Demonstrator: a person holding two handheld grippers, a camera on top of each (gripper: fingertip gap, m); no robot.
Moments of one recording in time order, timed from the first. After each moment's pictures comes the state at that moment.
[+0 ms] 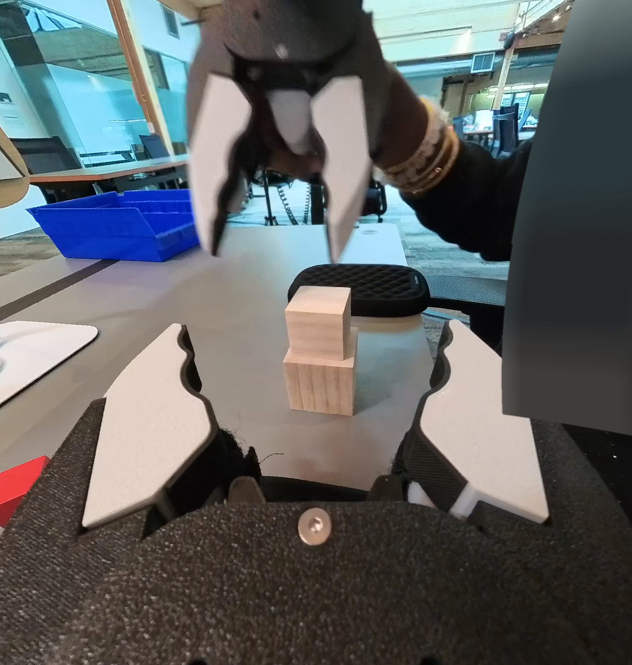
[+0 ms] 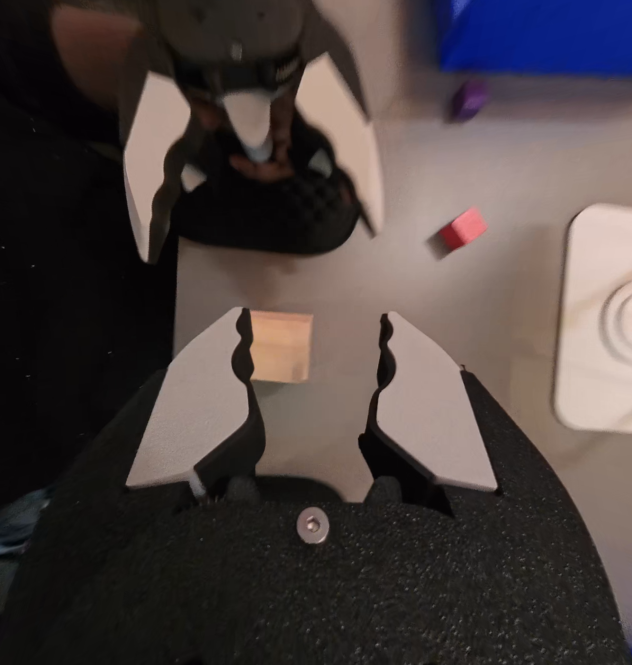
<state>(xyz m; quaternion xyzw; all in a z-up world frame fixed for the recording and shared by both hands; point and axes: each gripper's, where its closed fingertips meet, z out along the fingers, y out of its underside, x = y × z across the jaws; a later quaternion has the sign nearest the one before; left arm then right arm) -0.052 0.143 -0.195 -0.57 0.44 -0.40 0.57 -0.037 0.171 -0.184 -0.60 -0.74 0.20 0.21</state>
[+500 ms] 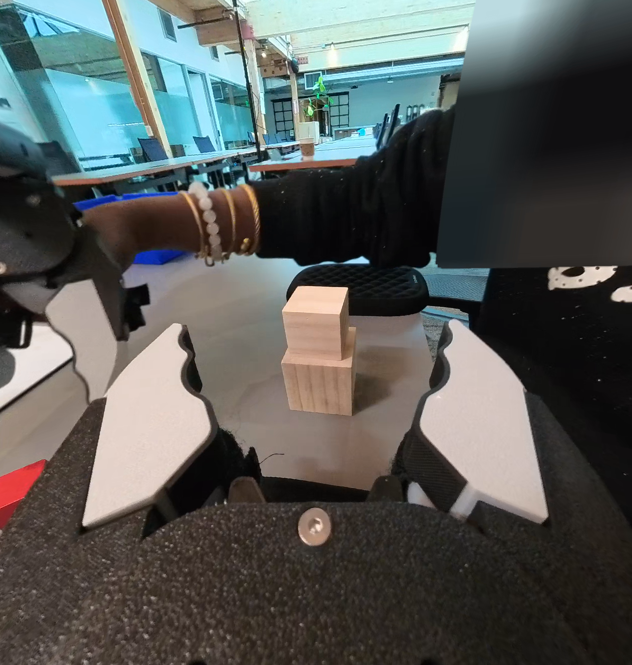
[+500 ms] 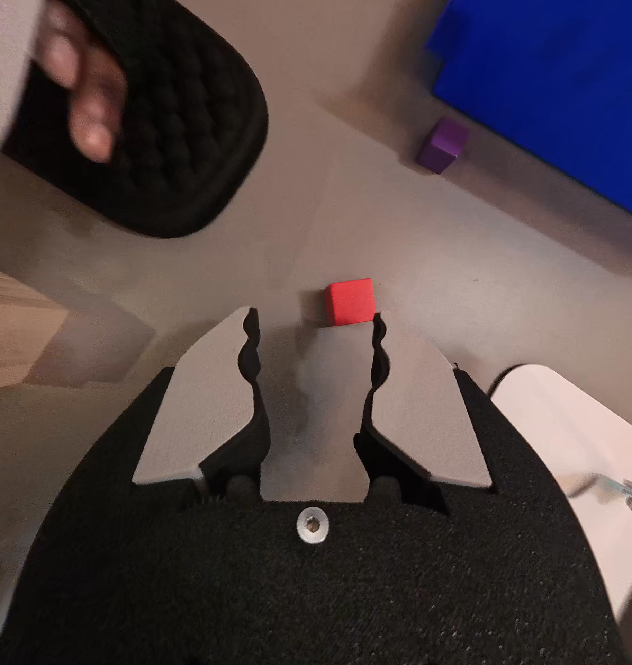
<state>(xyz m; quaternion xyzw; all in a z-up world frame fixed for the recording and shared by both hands) -0.052 0.141 -0.195 -0.56 0.45 -0.39 0.58 -0.129 0.287 -0.263 -0.40 -0.87 0.24 0.17</state>
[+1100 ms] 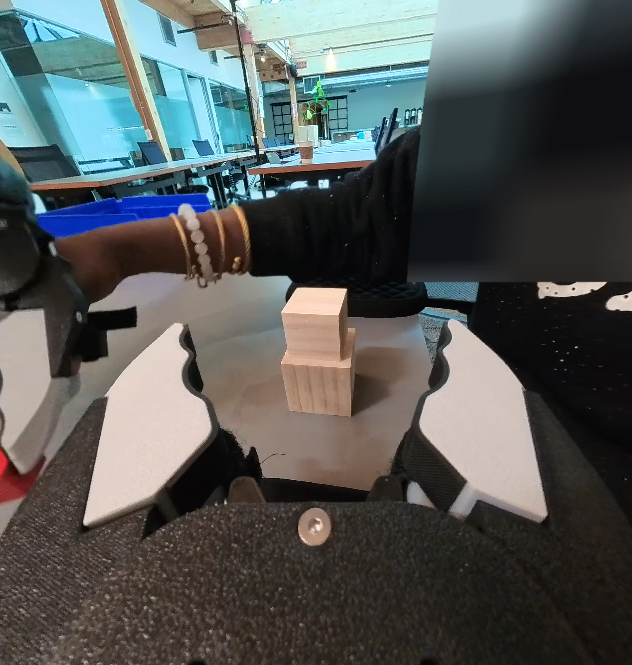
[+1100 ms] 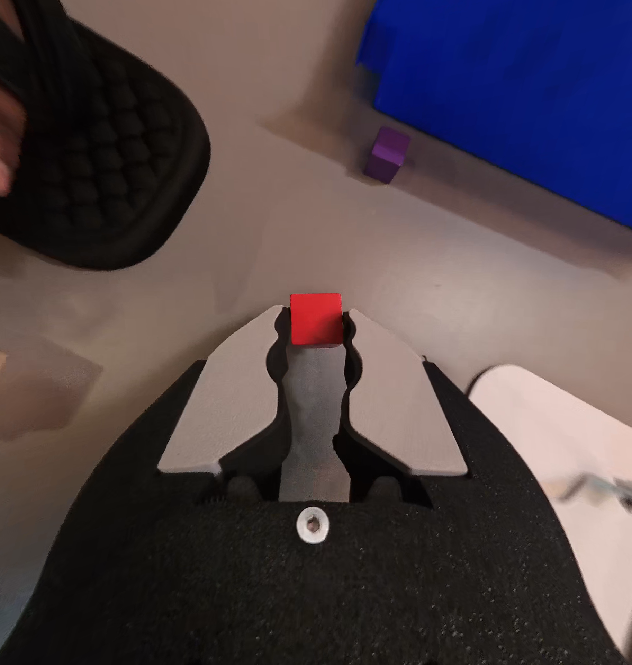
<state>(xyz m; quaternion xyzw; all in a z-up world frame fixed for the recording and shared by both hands) -0.052 0.140 -0.194 -0.56 0.45 -0.40 0.58 -0.154 0.303 -0.268 -0.43 -0.84 0.26 0.20</state>
